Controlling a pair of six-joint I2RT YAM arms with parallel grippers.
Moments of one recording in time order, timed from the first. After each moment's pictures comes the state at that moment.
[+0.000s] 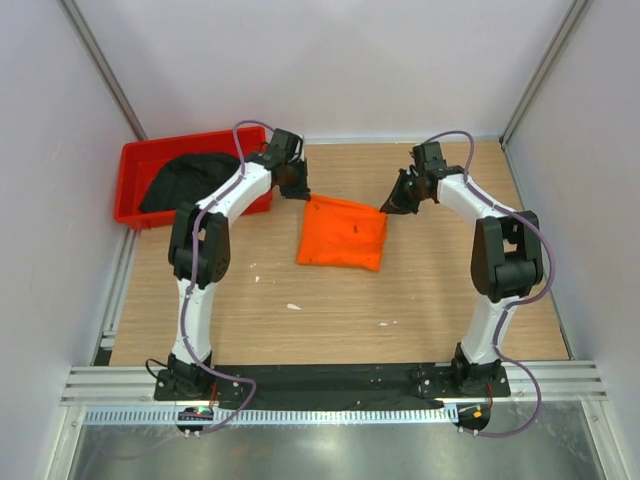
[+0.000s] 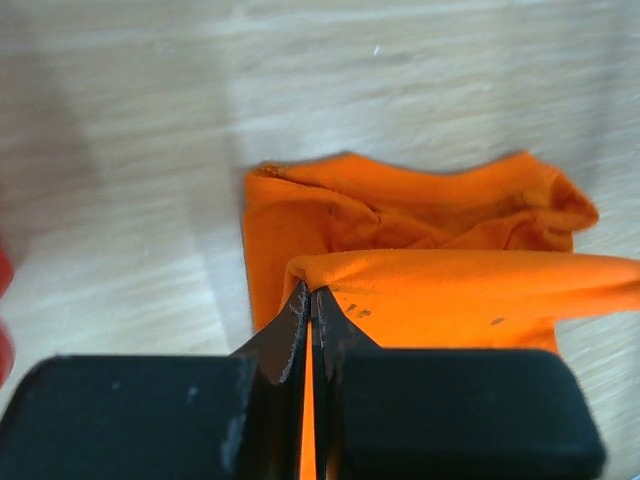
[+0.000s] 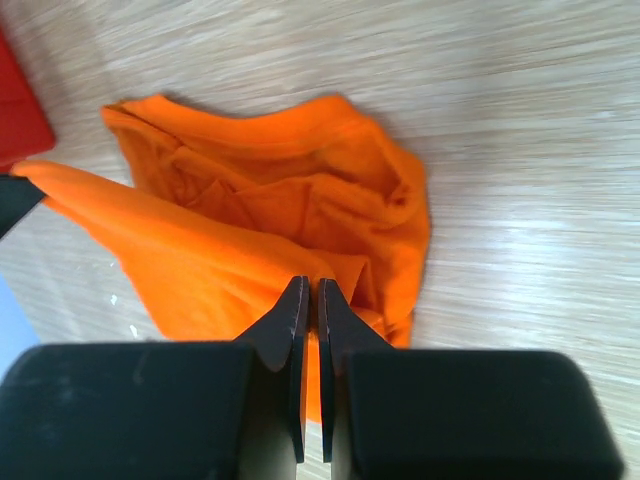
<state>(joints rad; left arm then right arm) -0.40 2.15 1.84 -0.62 0.14 -0.42 0.19 1.89 1.44 -0.53 -0.30 0.57</state>
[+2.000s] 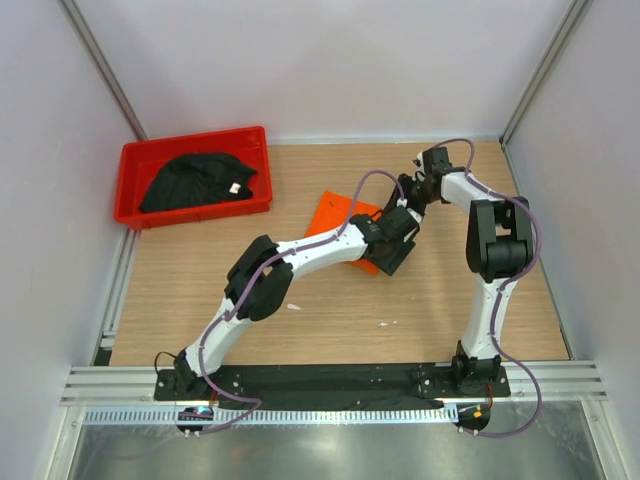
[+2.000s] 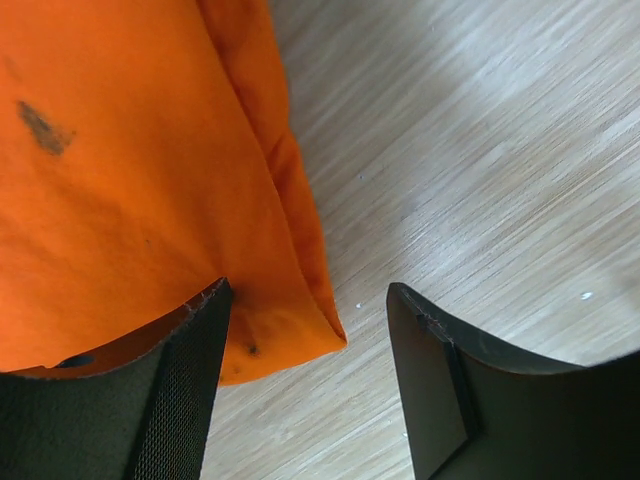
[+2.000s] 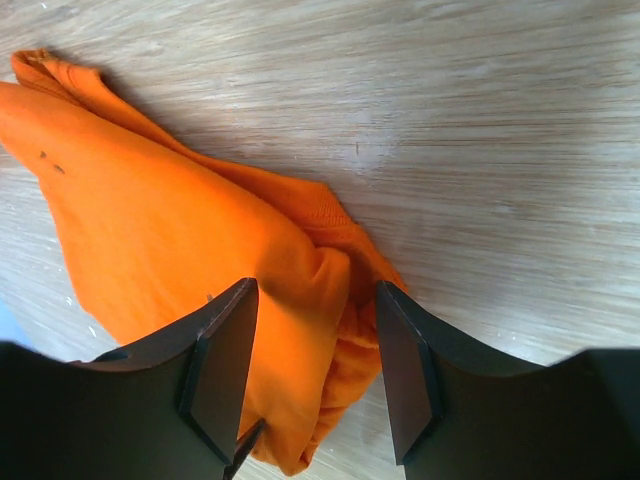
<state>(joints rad) -1.00 2.29 1.95 -0.68 -0.17 -0.23 0.09 2.07 1.51 -0.53 -0.42 0.44</state>
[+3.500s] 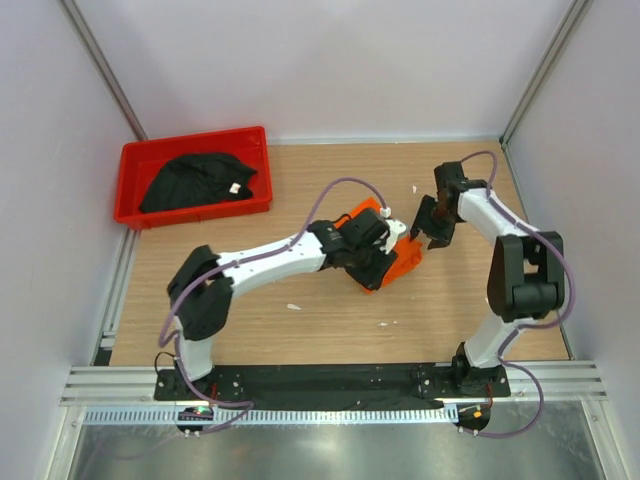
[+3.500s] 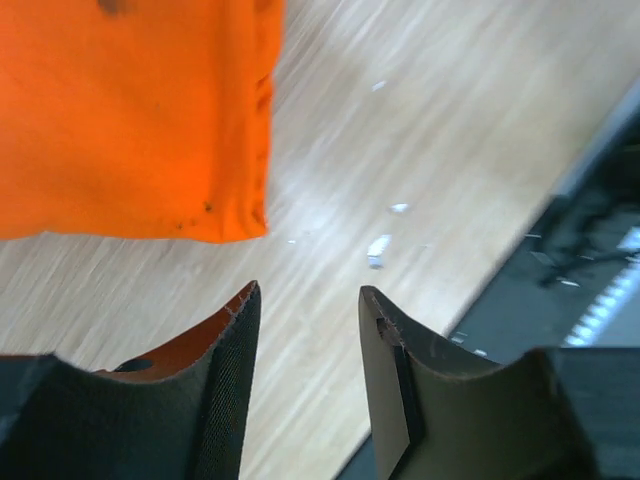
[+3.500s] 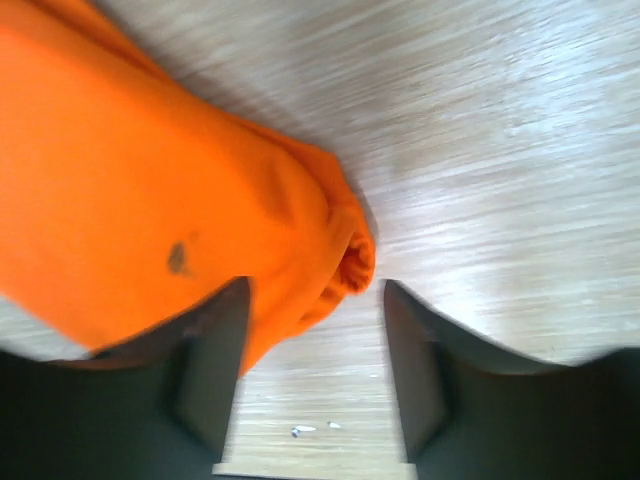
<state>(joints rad) -1.02 1.92 1.54 -0.60 0.12 -0.21 0.08 1.75 1.24 -0.76 -0.08 0.50</state>
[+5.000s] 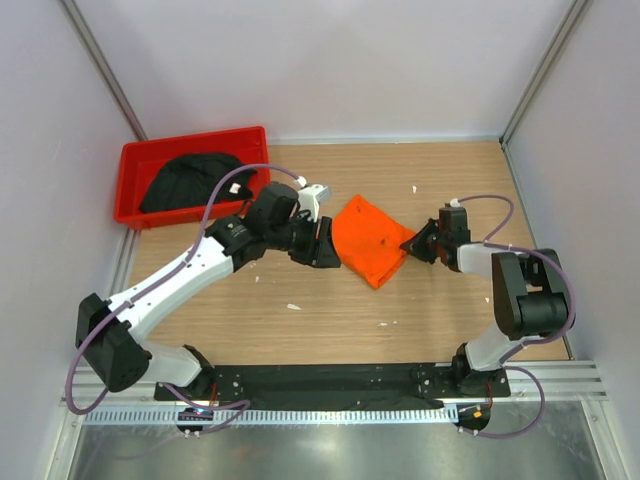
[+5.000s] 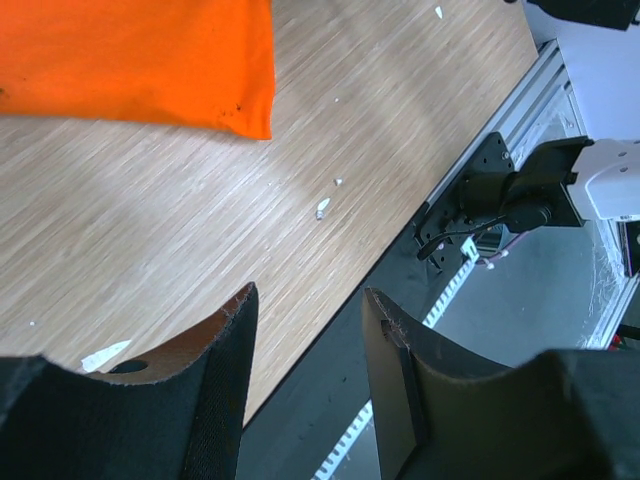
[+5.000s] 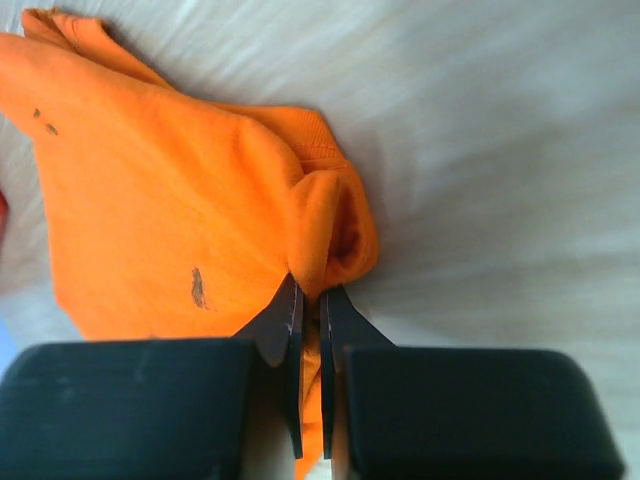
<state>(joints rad) -0.75 1.36 1.21 -0.53 0.39 -0.43 0.07 1.58 0.62 0.15 -0.21 0.81</state>
